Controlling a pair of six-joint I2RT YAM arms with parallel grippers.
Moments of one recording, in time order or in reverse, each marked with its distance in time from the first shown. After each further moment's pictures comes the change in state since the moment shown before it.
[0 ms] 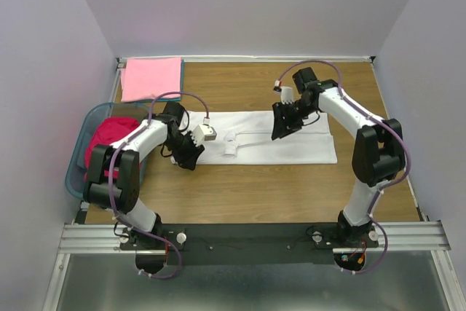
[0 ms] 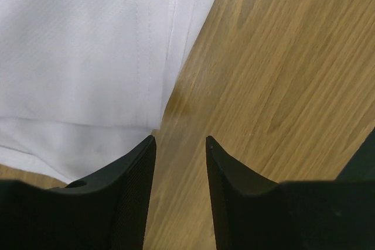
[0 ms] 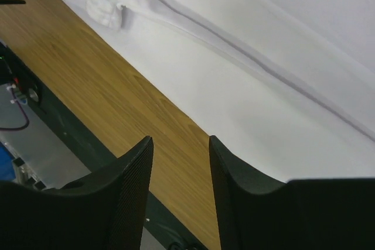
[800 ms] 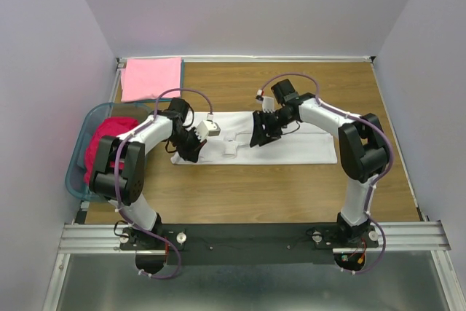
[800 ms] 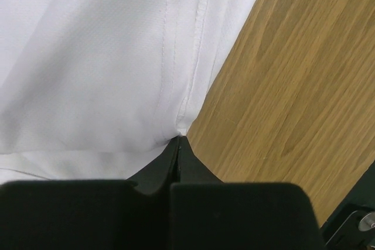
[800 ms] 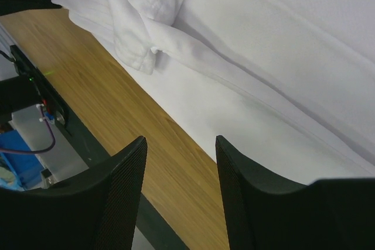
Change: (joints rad) left arm -0.026 0.086 0.053 0.054 0.000 -0.042; right arm 0.151 0.102 -0.089 0.313 -0.068 0.248
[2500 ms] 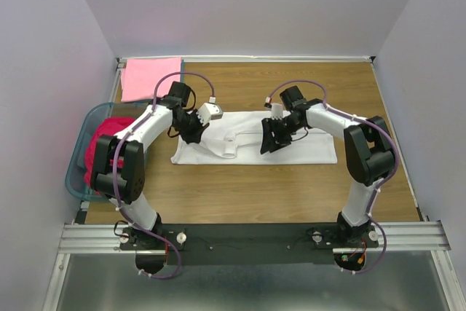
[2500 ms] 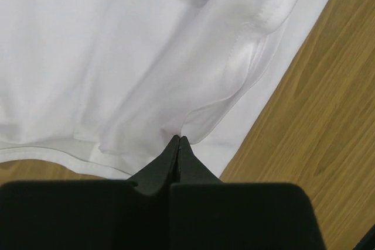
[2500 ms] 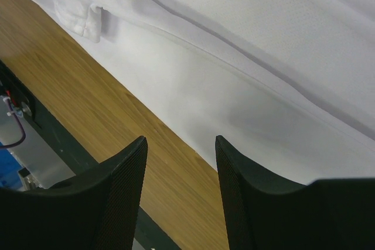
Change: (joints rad) left arm -0.006 0.015 0.163 0.015 -0.035 -0.010; right arm -0.046 -0.058 -0.130 -0.010 0.051 -0.085
